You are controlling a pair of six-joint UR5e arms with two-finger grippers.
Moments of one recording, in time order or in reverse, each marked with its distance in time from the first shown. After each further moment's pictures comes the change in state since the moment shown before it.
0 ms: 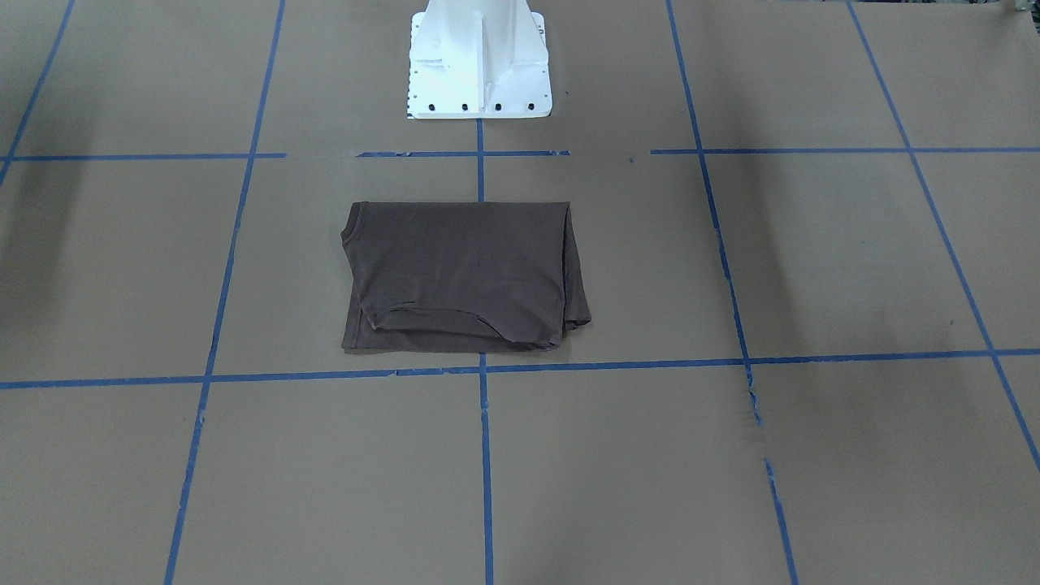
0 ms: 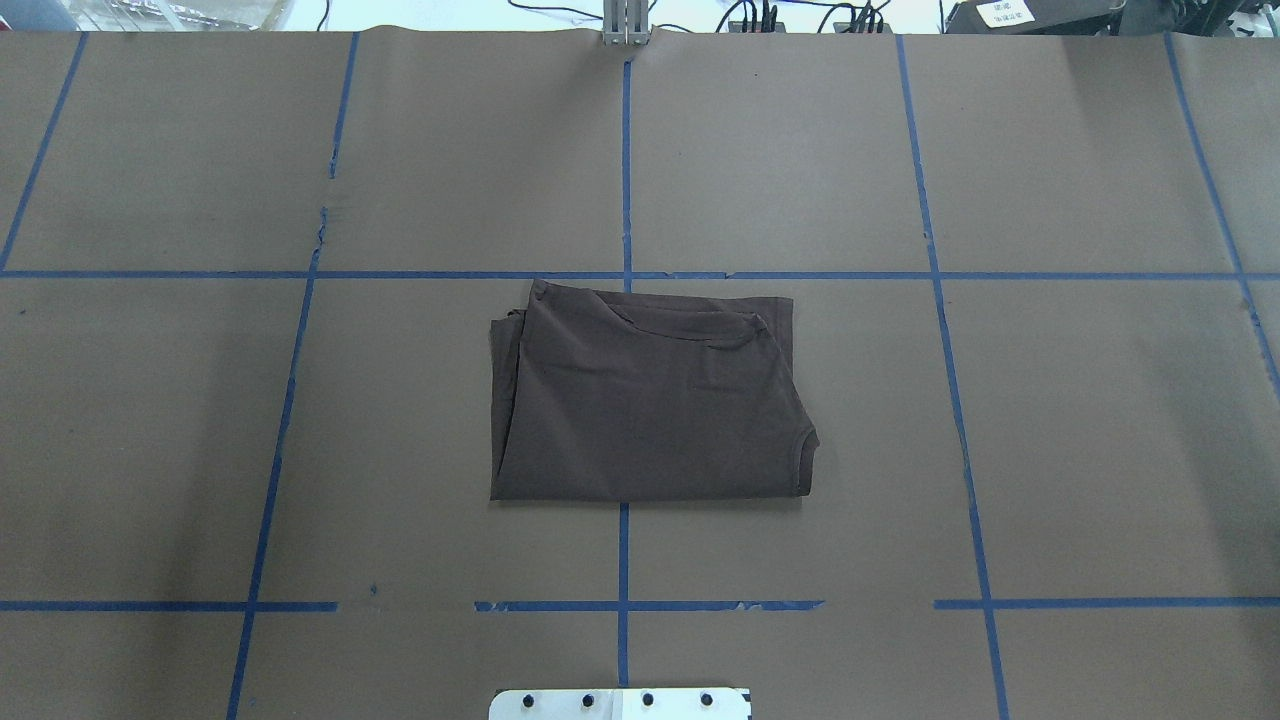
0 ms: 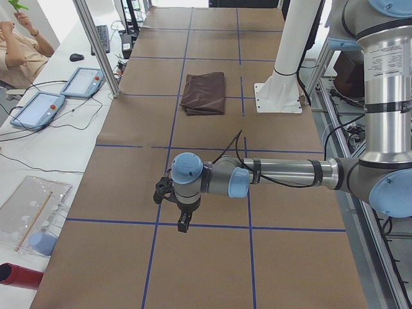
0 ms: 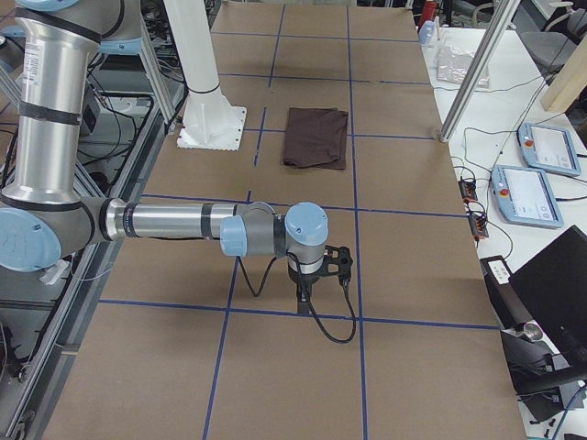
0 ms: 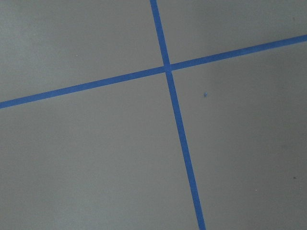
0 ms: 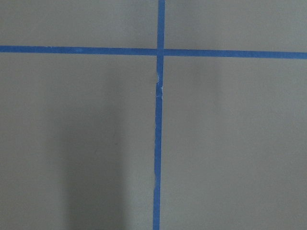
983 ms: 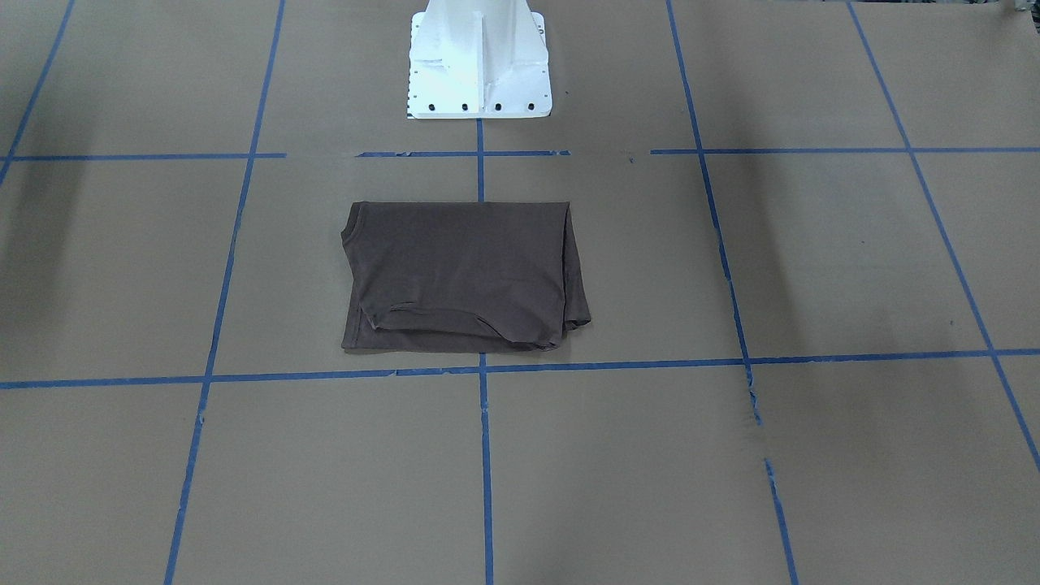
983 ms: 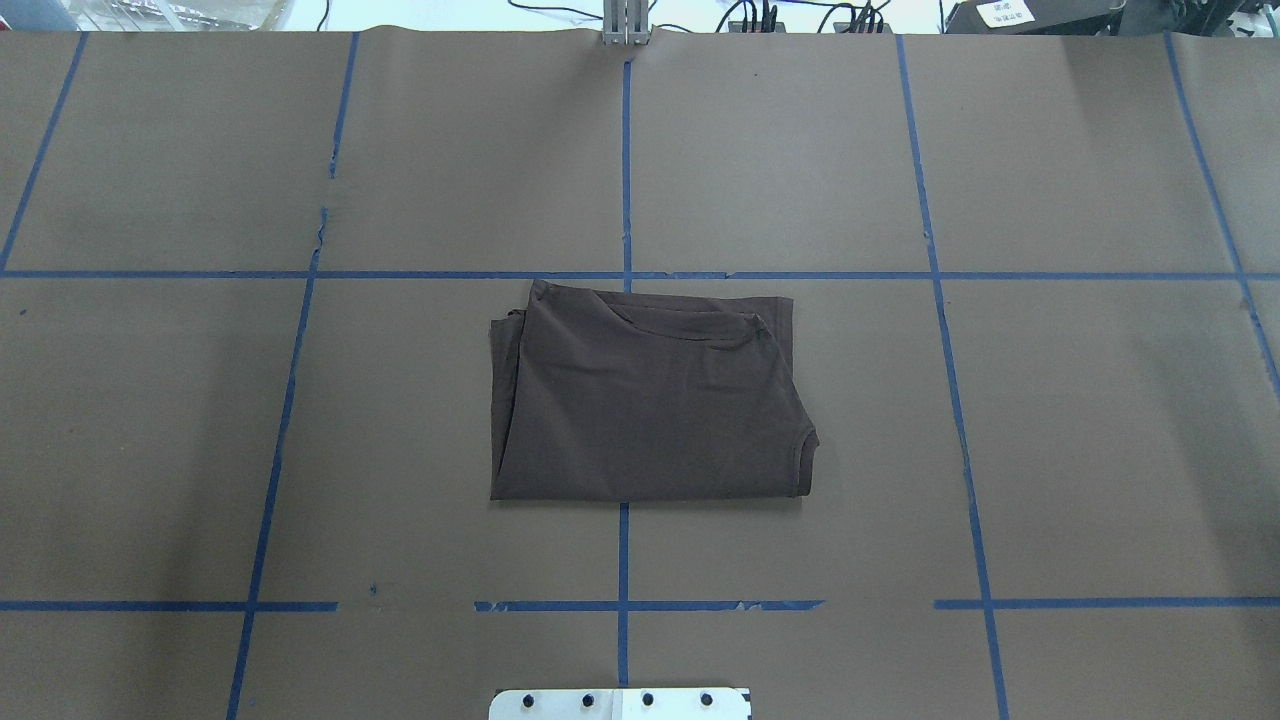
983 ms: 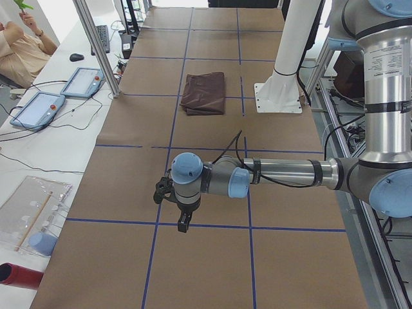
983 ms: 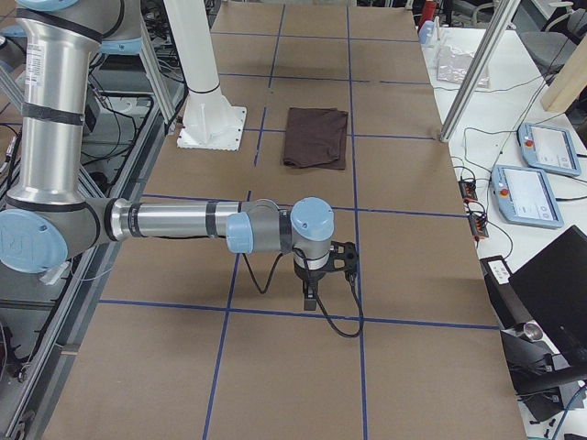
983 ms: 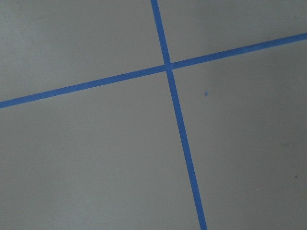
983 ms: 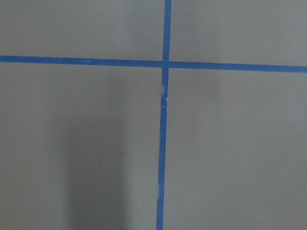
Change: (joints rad) left arm 0.001 0.000 0.001 -0.002 0.000 0.002; right arm 0.000 0.021 0.000 -0.002 -0.002 0.000
